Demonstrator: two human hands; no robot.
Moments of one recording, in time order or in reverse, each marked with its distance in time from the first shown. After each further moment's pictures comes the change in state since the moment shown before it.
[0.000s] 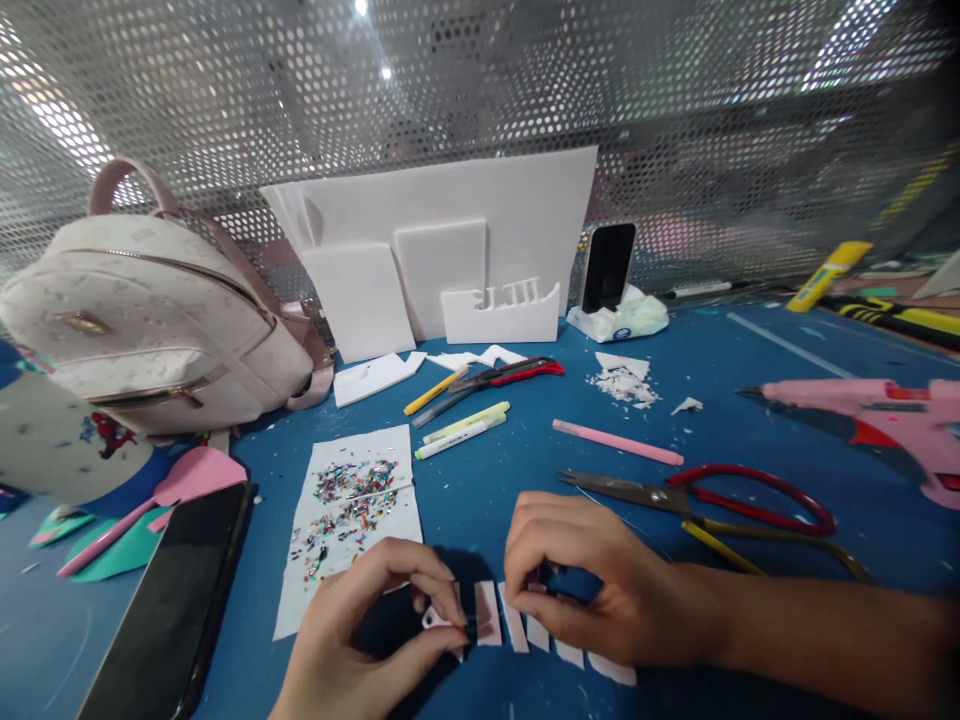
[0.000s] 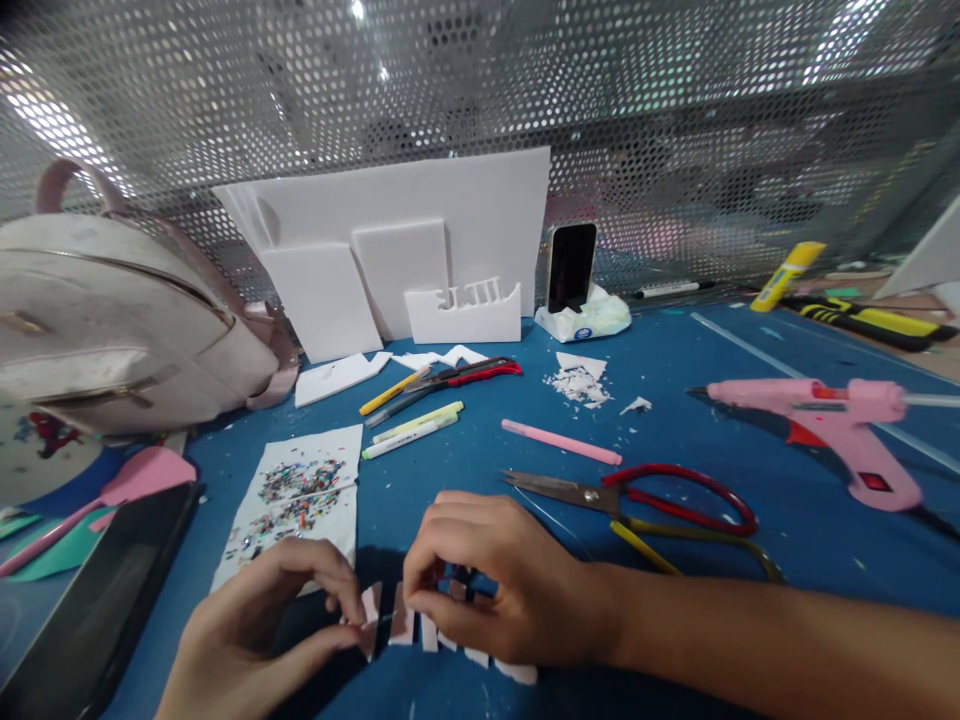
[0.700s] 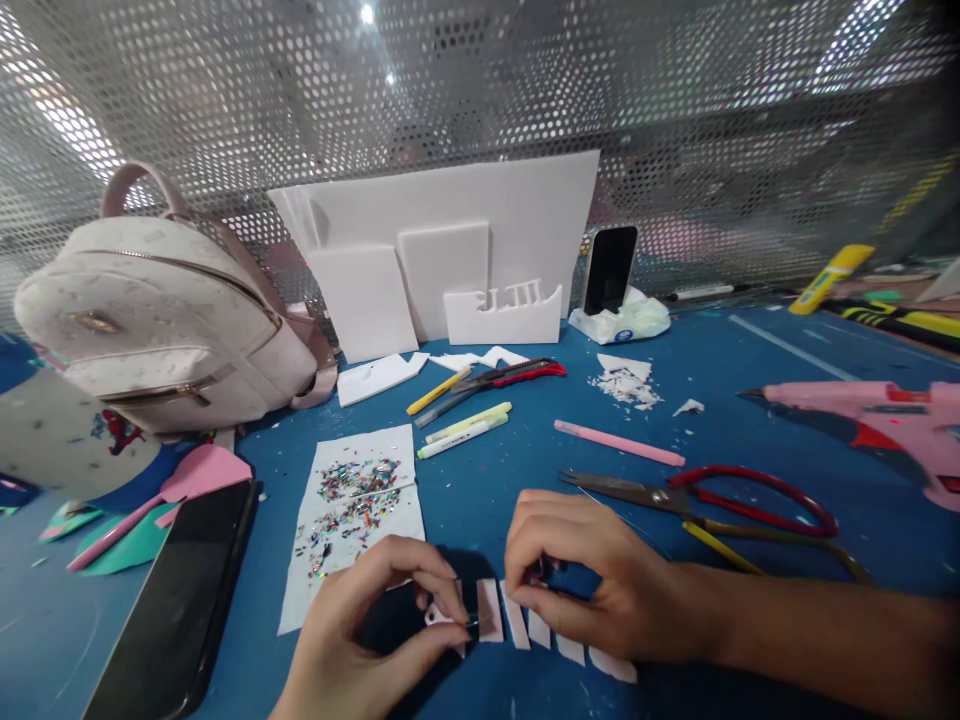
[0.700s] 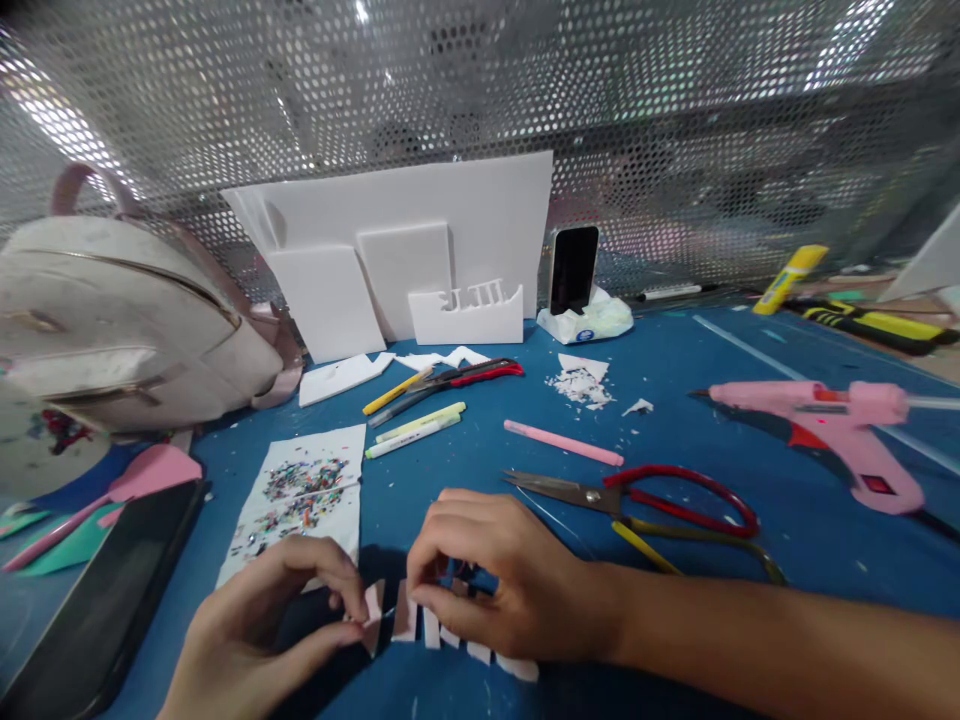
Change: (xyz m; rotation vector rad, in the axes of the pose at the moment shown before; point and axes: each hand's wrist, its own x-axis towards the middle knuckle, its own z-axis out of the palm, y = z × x) left_hand -0.001 0.001 0.001 -0.010 0.001 0.016; right_hand 0.000 -0.002 0.001 -0.044 0.015 0.019
